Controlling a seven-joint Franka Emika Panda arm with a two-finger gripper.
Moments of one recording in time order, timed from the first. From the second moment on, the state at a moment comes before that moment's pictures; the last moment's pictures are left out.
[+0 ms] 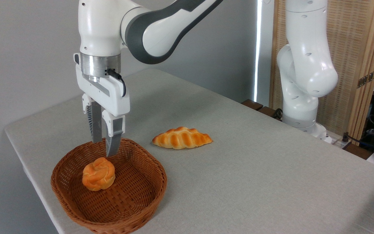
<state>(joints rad) -0.51 0.08 0.26 -1.87 -0.01 2.19 0.50</state>
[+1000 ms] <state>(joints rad) -0.20 -0.04 0.07 -1.67 -0.03 1.69 0.55</state>
